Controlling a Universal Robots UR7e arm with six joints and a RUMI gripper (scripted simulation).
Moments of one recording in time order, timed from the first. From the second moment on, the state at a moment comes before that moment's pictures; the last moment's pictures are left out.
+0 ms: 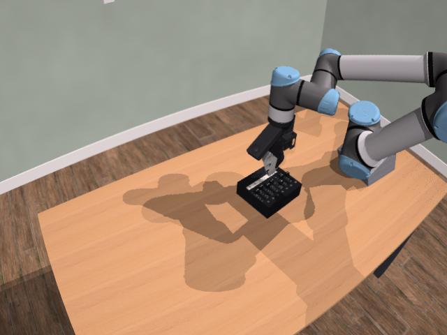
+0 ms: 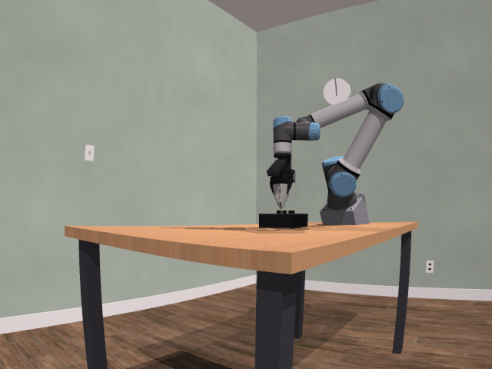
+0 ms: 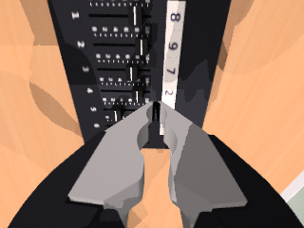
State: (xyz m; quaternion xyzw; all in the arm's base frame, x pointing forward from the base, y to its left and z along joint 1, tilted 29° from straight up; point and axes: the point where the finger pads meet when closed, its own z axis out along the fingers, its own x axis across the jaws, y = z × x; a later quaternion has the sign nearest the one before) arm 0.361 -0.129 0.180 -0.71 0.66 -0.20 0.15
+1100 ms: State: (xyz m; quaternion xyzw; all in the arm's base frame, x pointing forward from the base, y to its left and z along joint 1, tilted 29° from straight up) arm 0.364 -0.129 0.176 -0.71 0.65 -0.20 0.15
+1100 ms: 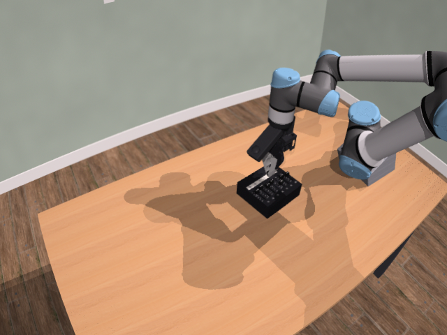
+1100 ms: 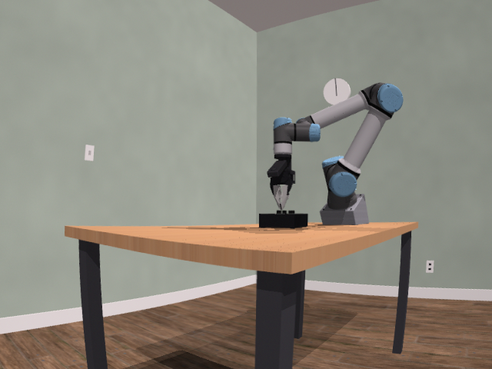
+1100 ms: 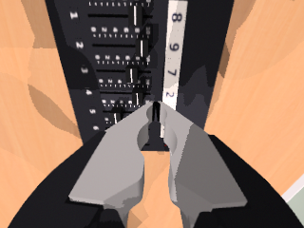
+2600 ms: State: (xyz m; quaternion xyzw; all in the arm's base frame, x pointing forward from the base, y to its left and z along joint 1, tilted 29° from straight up) arm 0.367 -0.128 0.170 -0.71 0.66 -0.20 0.15
